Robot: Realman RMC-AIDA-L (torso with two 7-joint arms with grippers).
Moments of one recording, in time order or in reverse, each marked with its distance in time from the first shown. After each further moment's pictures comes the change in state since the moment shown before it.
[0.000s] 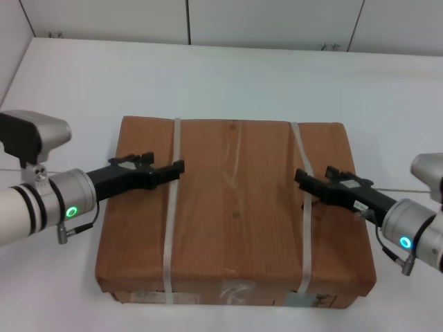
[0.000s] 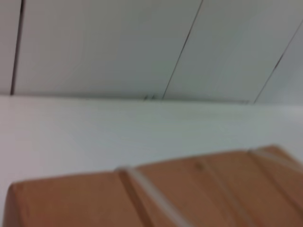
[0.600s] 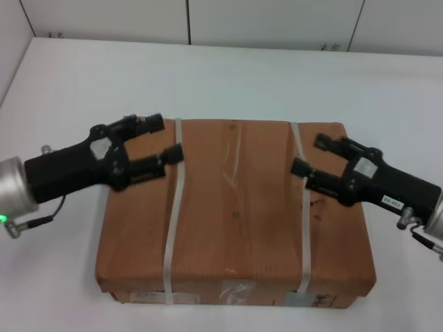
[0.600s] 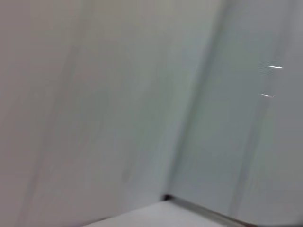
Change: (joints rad) left arm 0.080 0.113 0.121 -0.053 -0.101 0.754 0.173; right arm 0.043 -0.036 -0.097 -0.265 -0.093 -0.717 -0.035
